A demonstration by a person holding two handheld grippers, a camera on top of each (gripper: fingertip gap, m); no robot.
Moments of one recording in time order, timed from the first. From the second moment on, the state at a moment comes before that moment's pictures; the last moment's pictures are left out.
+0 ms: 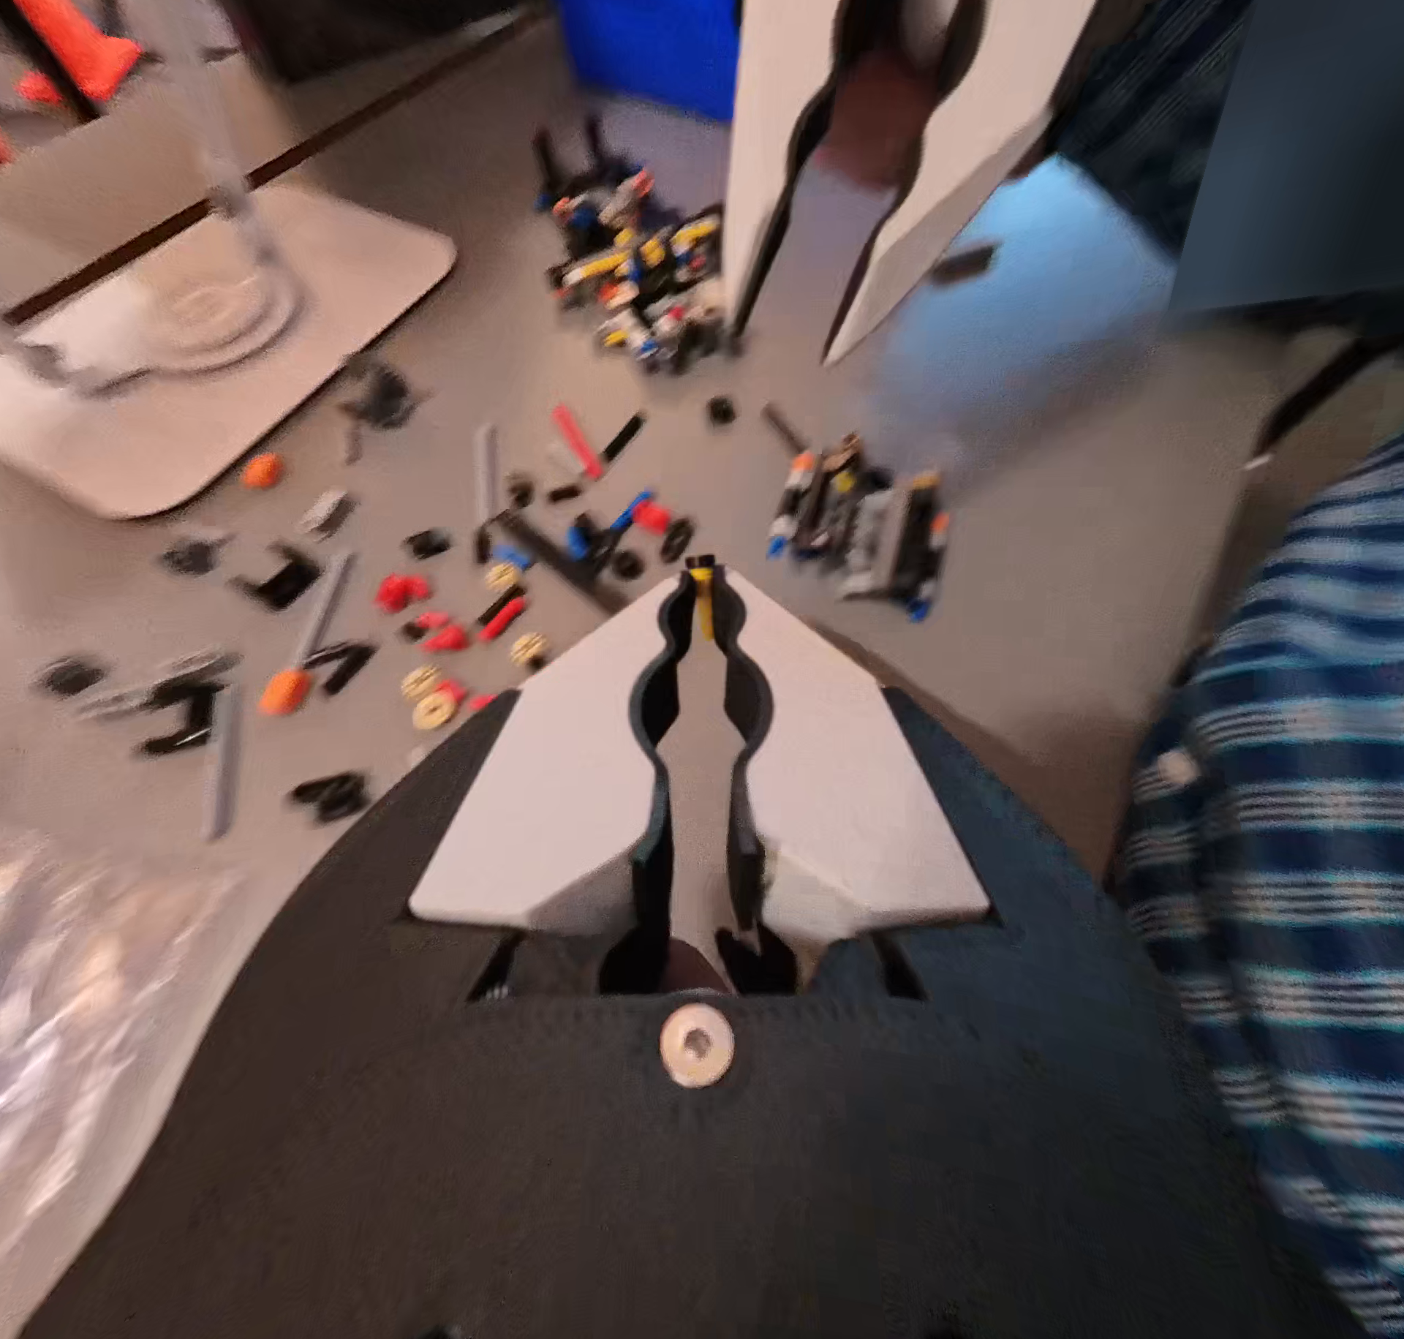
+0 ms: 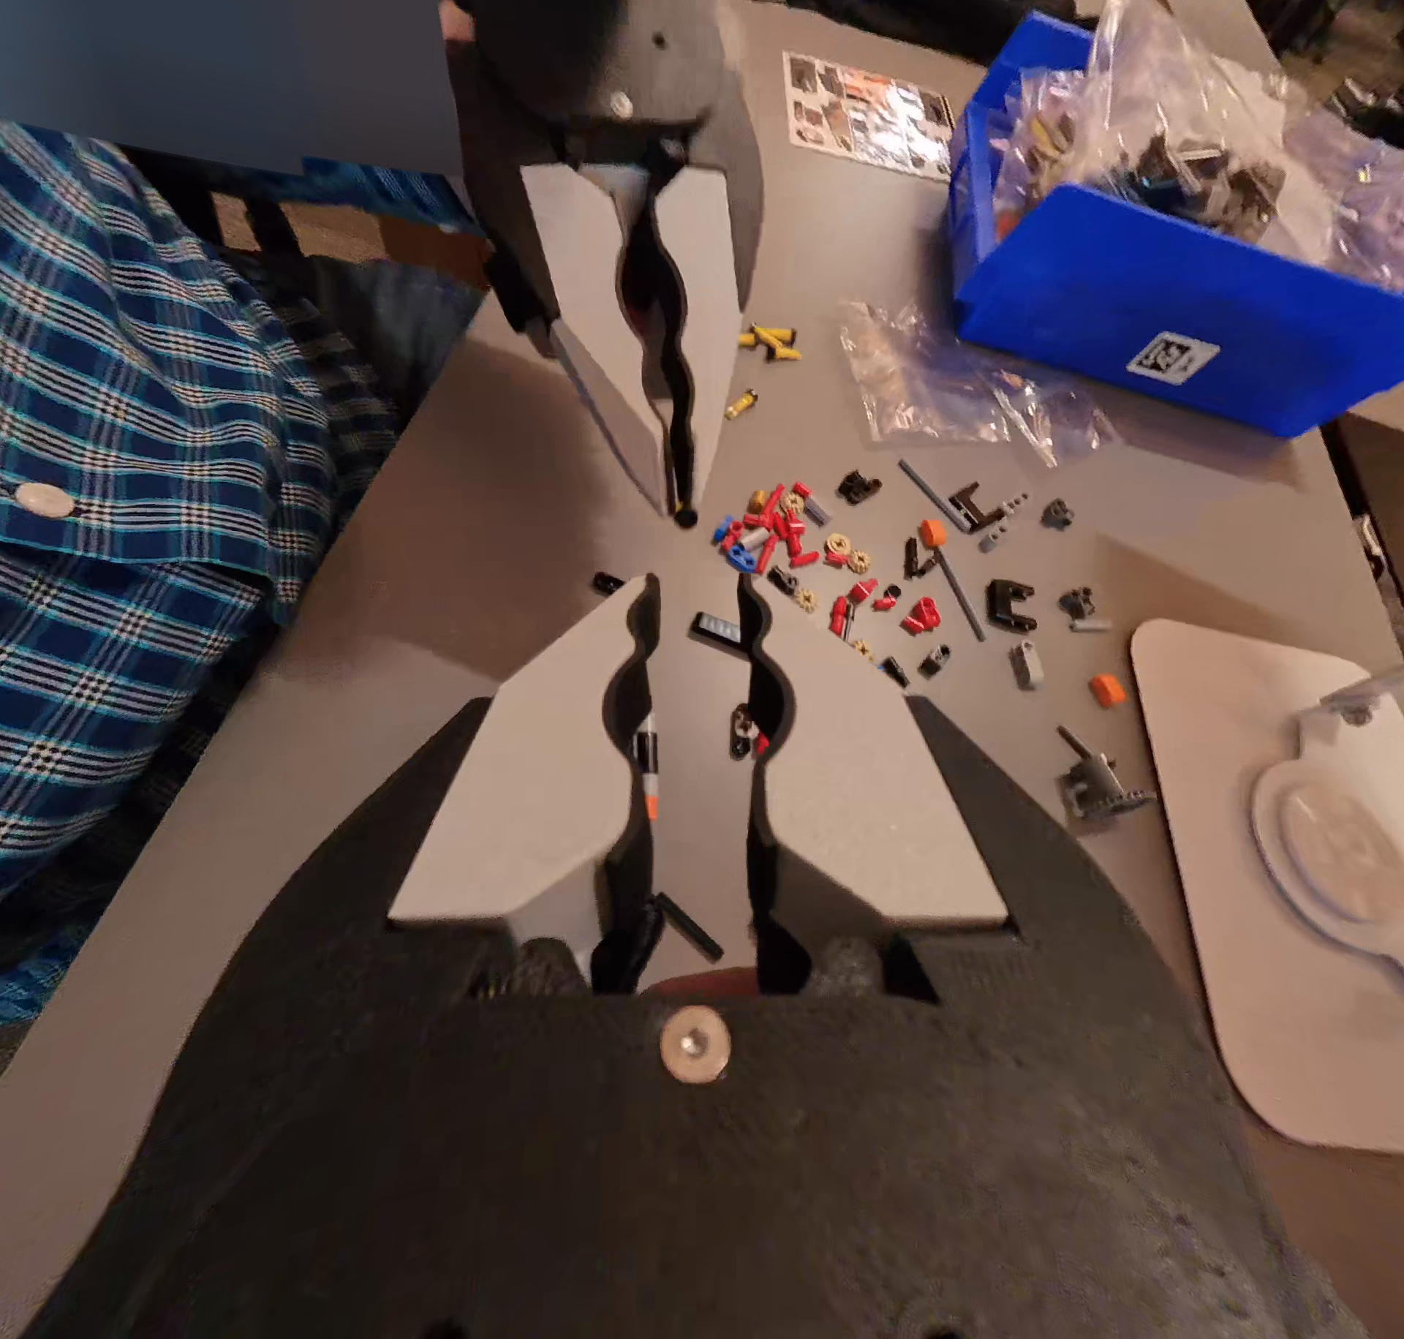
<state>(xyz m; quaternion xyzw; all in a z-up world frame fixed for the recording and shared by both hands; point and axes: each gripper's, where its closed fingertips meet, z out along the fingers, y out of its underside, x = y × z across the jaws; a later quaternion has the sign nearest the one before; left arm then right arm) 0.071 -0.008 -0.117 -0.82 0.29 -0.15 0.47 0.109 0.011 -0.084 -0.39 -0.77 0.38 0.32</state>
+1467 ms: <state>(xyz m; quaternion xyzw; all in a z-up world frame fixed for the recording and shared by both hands) 0.134 -0.013 -0.169 -0.83 0.32 -0.19 0.42 0.143 0.011 -0.143 -0.31 -0.92 0.19 0.13</state>
